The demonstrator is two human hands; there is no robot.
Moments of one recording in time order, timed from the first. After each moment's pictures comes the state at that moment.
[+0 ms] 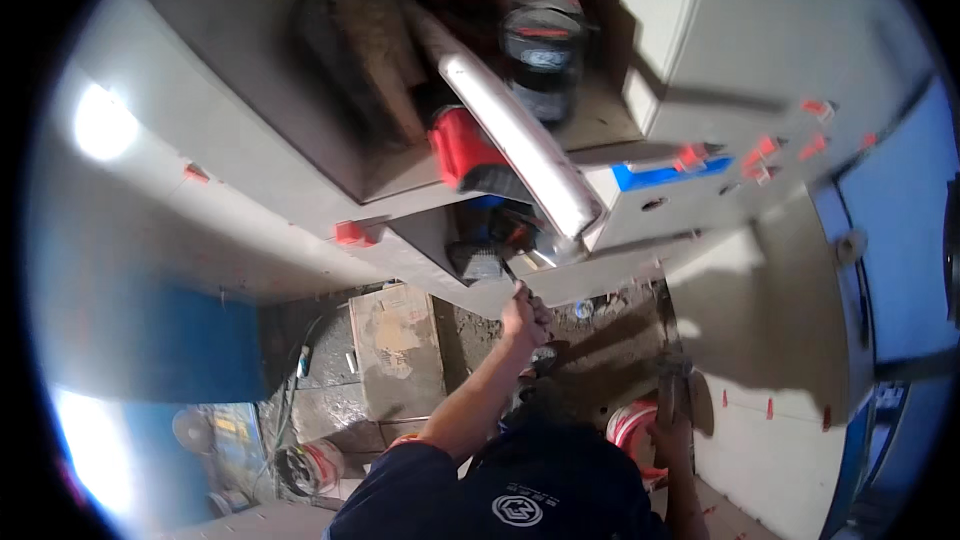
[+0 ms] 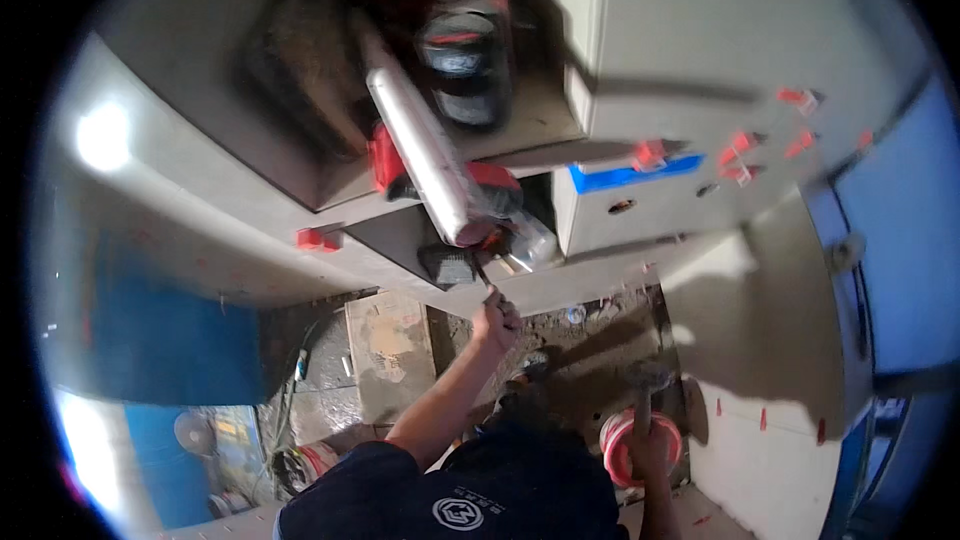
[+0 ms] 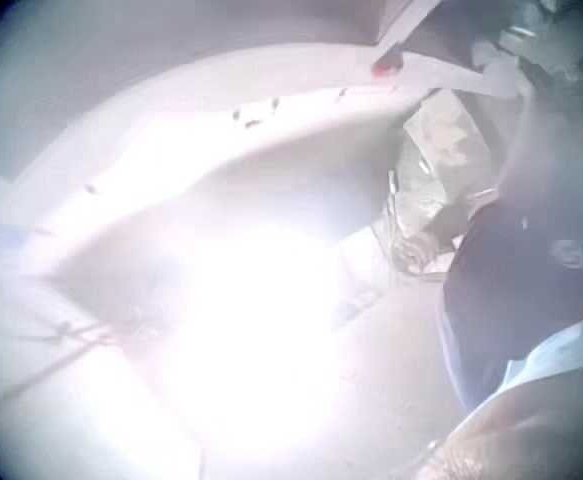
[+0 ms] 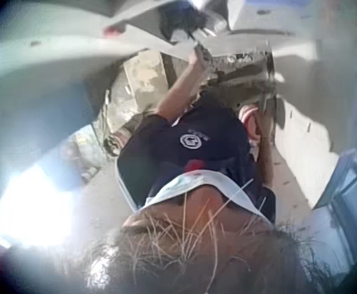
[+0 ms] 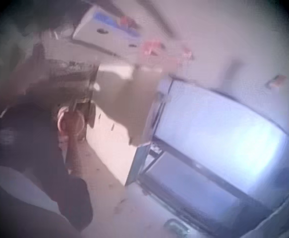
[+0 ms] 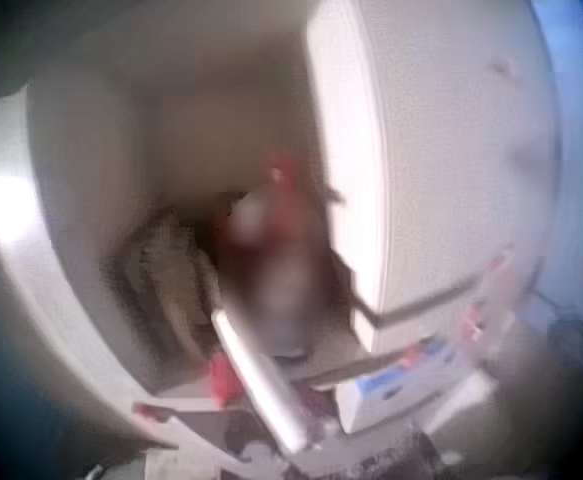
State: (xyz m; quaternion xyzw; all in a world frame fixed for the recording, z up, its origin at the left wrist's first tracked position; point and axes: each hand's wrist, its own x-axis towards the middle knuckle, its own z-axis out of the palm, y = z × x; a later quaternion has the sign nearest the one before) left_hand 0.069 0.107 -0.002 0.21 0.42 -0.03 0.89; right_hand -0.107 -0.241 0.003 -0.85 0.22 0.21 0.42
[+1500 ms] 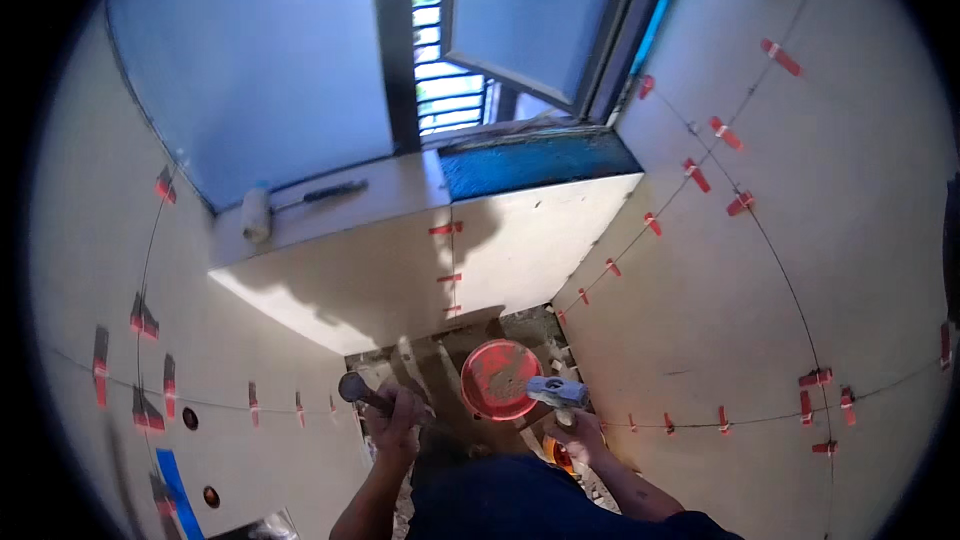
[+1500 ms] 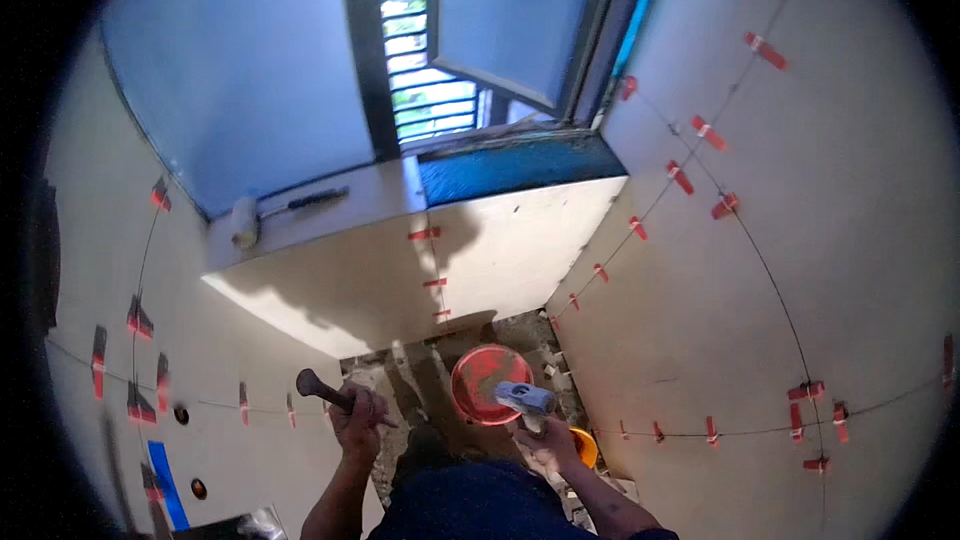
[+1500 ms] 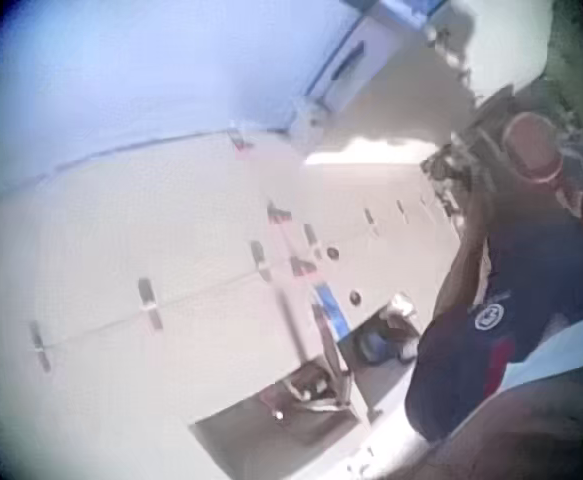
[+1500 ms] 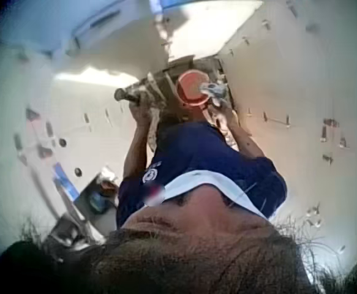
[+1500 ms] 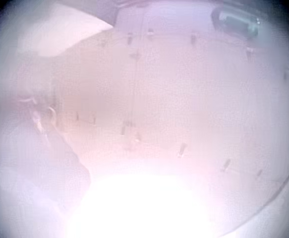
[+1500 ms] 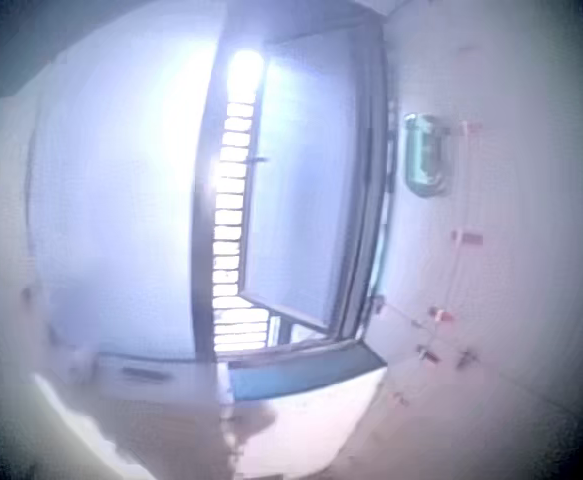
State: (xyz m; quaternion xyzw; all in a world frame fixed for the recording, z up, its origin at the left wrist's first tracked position) left_hand -0.048 -0.225 0.163 0.41 -0.30 -0.47 0.72; right_hand -0.352 -0.239 0.057 -0.61 0.55 -0.33 0.48
